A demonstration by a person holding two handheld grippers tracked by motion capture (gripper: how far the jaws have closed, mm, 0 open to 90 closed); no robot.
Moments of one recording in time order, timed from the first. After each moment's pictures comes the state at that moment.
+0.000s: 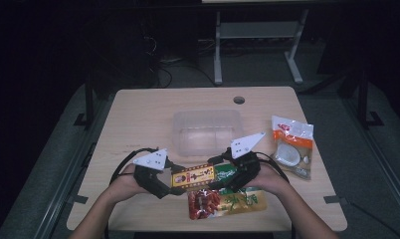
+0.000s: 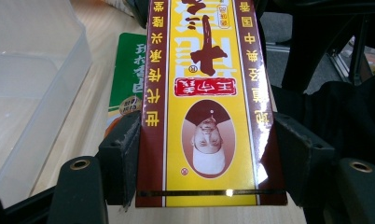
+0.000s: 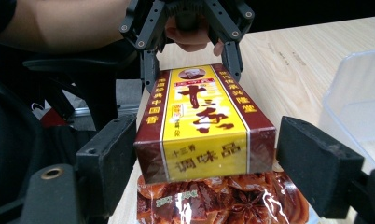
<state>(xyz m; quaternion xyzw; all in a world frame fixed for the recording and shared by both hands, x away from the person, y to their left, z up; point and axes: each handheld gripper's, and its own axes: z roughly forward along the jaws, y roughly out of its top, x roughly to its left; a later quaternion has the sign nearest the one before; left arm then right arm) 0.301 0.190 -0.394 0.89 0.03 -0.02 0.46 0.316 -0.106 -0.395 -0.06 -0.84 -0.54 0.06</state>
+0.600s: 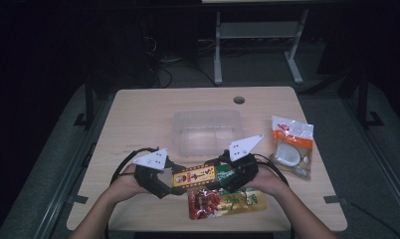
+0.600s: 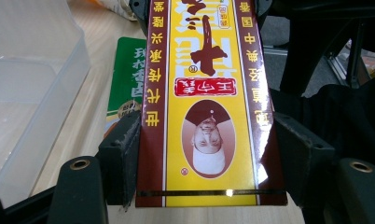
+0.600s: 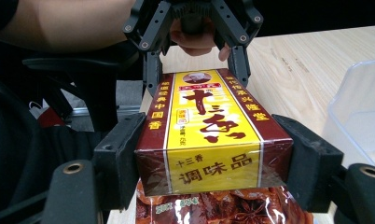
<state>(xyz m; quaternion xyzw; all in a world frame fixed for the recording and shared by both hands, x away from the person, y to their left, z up) 0.301 0.190 -0.394 0.88 0.03 -0.03 0.46 0.311 -0.101 -0.396 -0.05 -0.84 -0.54 0.05</state>
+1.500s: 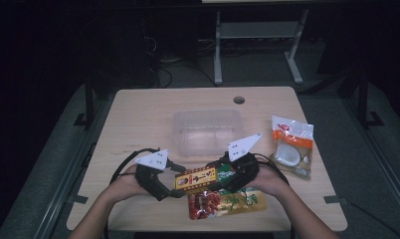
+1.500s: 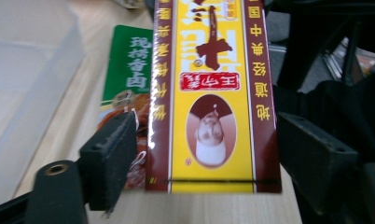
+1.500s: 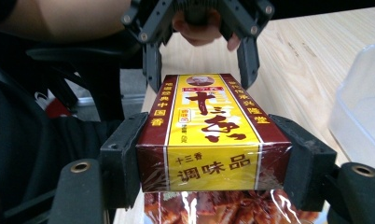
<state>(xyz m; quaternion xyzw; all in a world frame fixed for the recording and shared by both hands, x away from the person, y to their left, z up) 0.304 0.194 -0.398 0.89 0.05 -0.03 0.45 0.311 -0.102 -0.392 -0.05 -0.85 -0.51 0.06</state>
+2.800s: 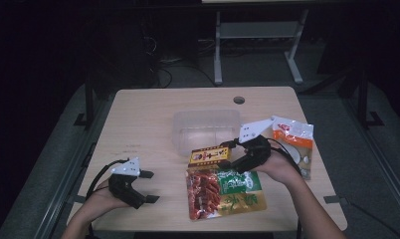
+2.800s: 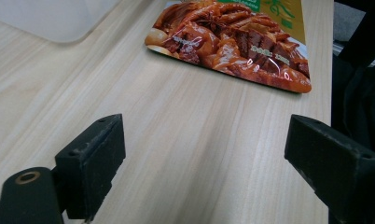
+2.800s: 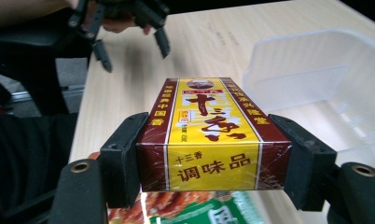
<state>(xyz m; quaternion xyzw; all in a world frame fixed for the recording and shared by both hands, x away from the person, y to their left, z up) 0.284 0.264 -0.429 0.90 0.19 0.01 0.40 0.336 -0.130 -0.361 -0.12 -0.87 -0.48 -0.03</state>
